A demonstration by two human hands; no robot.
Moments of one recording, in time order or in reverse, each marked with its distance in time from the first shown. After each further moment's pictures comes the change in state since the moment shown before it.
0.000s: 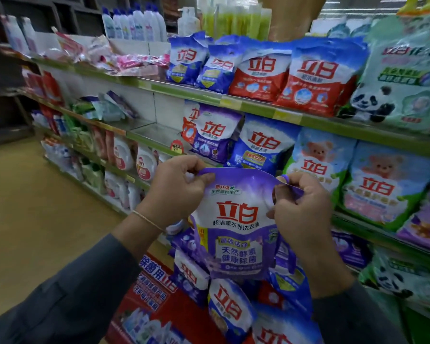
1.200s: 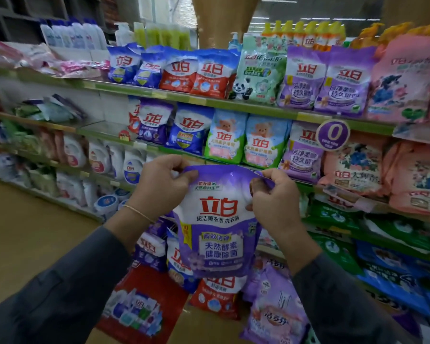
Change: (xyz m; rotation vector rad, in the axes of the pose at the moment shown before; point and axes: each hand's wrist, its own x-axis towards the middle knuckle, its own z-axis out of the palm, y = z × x) left_hand -0.250 0.187 0.070 0.013 -0.079 0.084; right_hand -0.218 -0.048 -0.273 -0.091 0.044 0.048
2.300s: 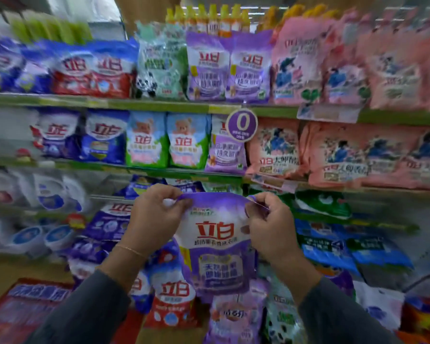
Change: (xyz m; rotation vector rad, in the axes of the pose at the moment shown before) left_hand 0.007 0.087 0.216 -0.018 -0.140 0.014; right_hand 0.029 0.118 -0.187 -0.019 0.118 0.121
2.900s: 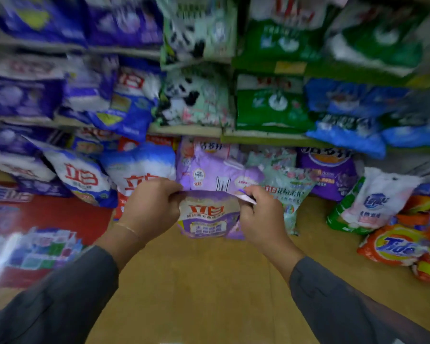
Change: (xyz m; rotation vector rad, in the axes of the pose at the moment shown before) left_hand -0.128 -0.303 0.301 0.373 -0.460 0.110; right_hand -0.079 0.430 0.057 -0.357 -0.169 0.318
